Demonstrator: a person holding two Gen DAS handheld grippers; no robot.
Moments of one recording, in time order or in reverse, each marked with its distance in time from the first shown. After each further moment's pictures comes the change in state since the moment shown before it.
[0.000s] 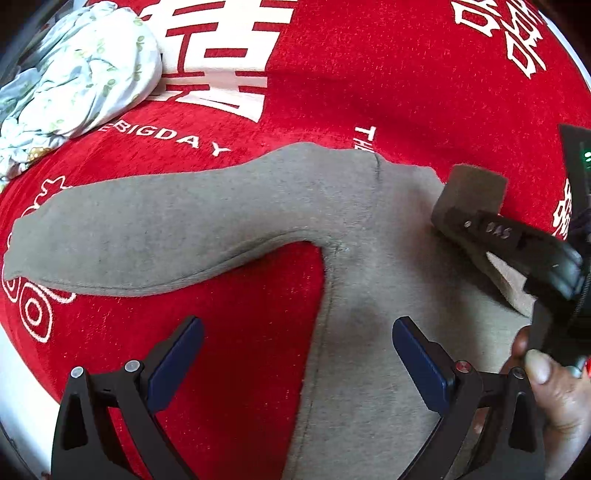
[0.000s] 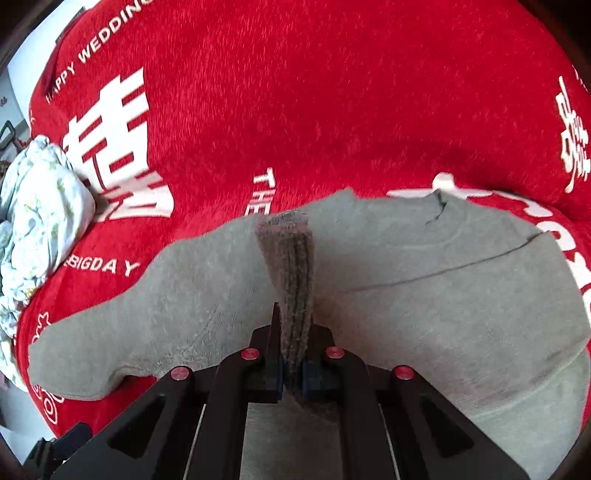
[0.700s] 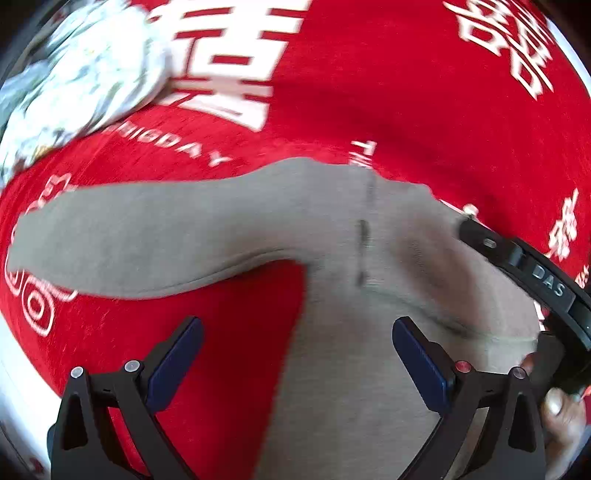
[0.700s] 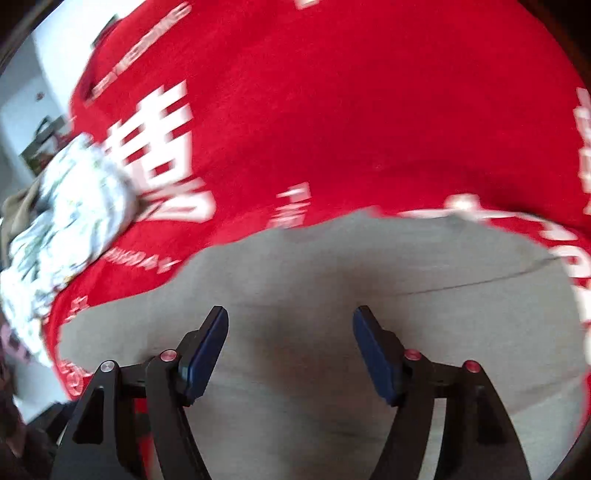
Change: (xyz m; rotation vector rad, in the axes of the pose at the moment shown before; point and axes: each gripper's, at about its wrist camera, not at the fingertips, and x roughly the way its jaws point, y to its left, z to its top) left arm -0.013 -0.021 0.014 -0.033 -0.013 -0.007; right arm -0.045 -0.032 0.012 -0.053 -0.046 0.119
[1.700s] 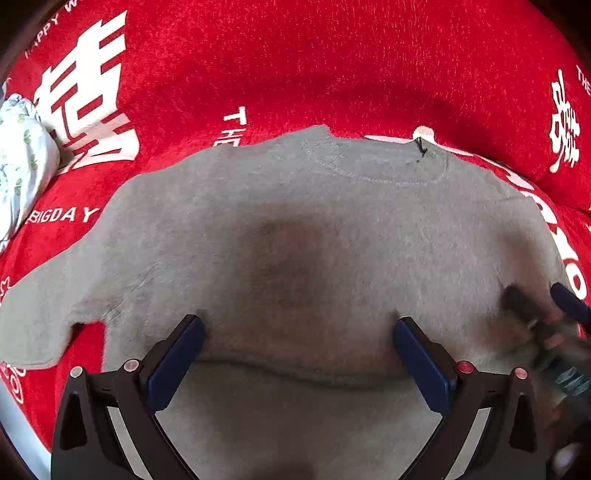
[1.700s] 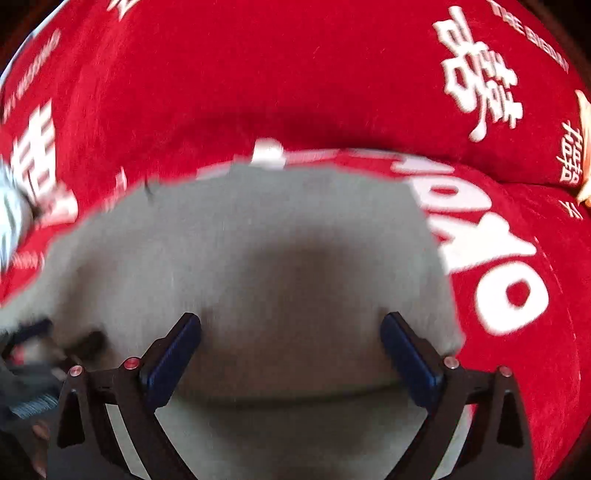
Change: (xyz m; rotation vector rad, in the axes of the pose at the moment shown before) left arm 0.086 -0.147 0.000 0.301 0.060 0.088; right arm -0.003 -0.147 -0.050 0.063 0.080 -0.307
